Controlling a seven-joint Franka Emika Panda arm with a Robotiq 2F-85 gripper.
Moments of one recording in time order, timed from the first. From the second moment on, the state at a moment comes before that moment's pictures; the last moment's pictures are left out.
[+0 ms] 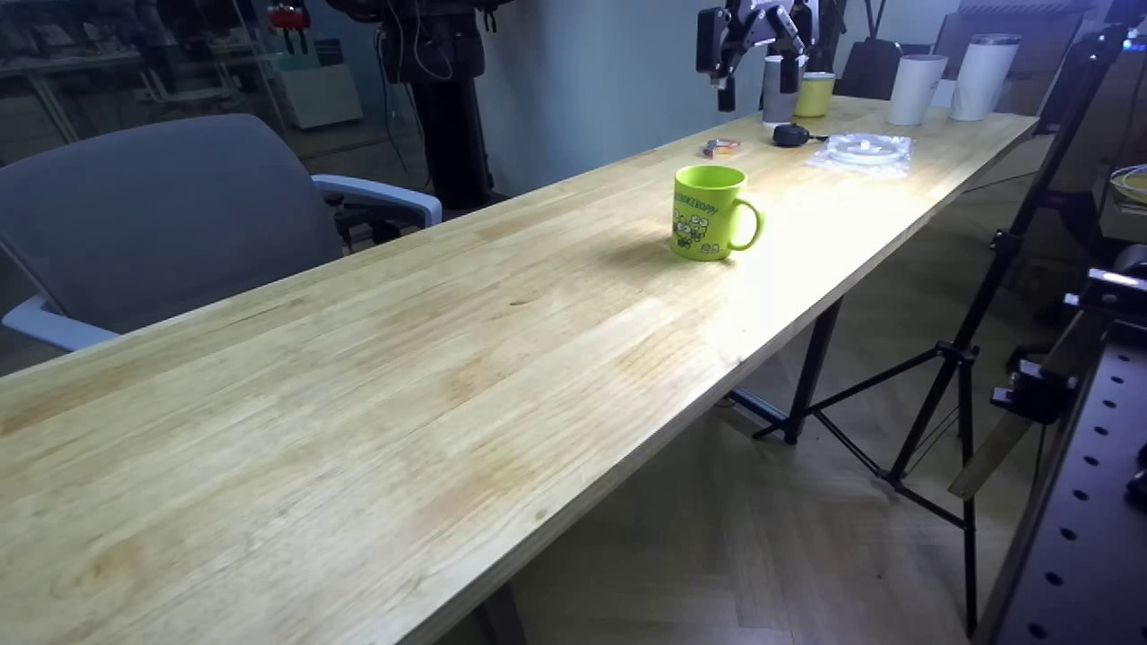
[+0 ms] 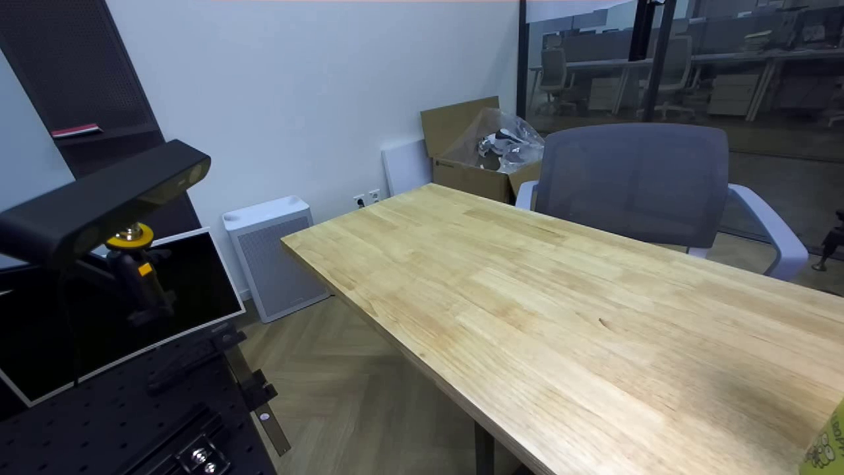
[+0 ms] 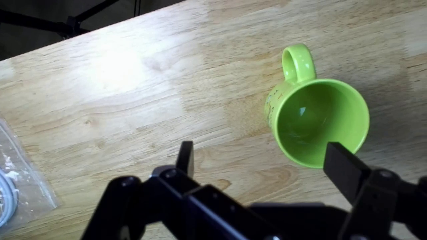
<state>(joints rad) -0.35 0.54 -0.23 -1.84 -0.01 2.31 -0.25</state>
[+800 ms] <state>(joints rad) -0.35 0.55 -0.19 -1.91 0.01 2.39 -0.25</state>
